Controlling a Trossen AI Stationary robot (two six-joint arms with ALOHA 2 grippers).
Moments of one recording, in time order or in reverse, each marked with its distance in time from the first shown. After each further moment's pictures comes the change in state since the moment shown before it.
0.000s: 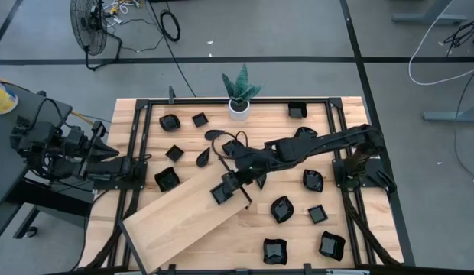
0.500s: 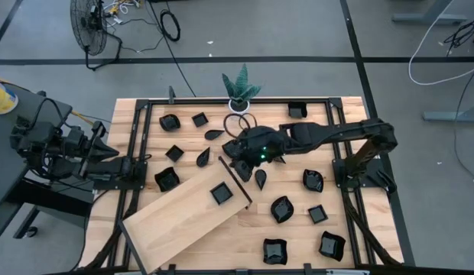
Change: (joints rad) left arm 0.000 0.000 0.000 0.000 0.000 0.000; right arm -0.067 -0.128 -0.019 -0.029 0.049 -0.454
